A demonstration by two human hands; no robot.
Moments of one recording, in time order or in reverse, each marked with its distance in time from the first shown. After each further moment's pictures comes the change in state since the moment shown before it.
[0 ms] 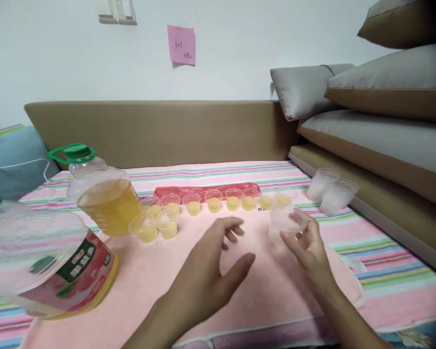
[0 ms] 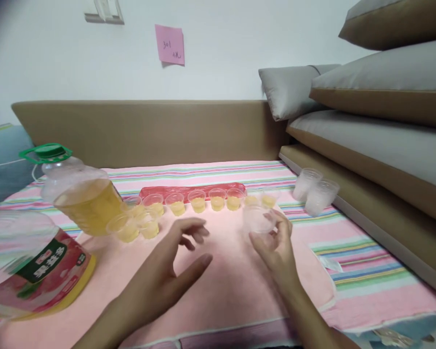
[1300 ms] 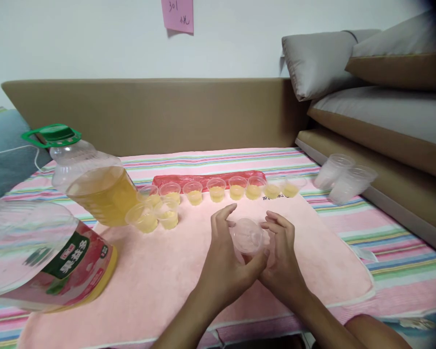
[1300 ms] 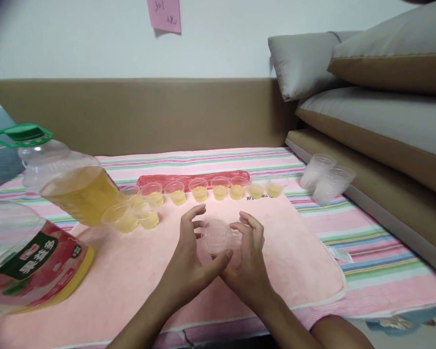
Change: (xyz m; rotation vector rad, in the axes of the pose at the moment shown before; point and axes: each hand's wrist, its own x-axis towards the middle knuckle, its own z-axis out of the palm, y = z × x) left_hand 0.015 -0.035 0.048 -0.200 0.197 -0.141; right_hand -0.050 -0.028 0.051 -0.195 -0.189 -0.332
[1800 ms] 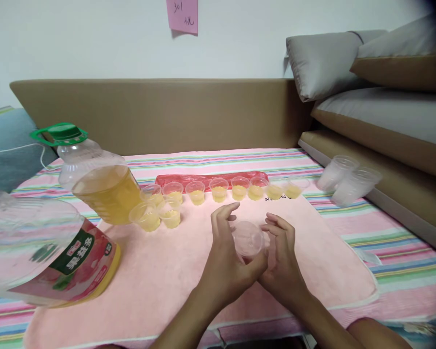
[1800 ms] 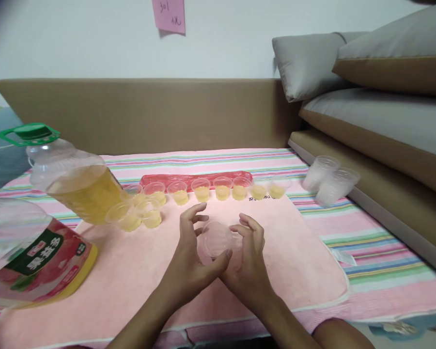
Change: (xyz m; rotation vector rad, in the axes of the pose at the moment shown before) left_hand 0.000 -0.002 -0.002 -0.037 0.021 0.083; right_hand -0.002 -0.001 0.001 -0.008 -0.022 -0.034
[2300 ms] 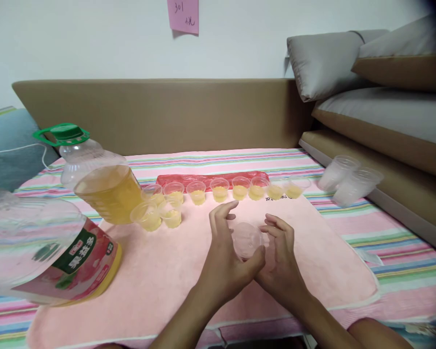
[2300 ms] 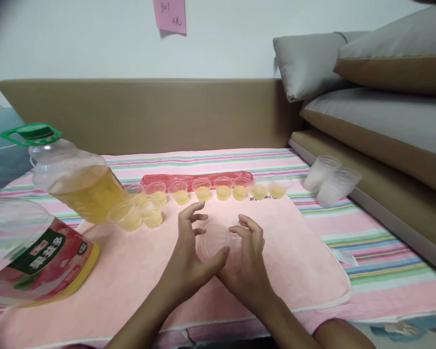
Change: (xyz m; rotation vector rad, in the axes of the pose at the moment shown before) left_hand 0.001 -0.001 -0.003 0.016 0.013 0.007; right_hand -0.001 -0.003 0.001 -0.003 -0.016 -0.012
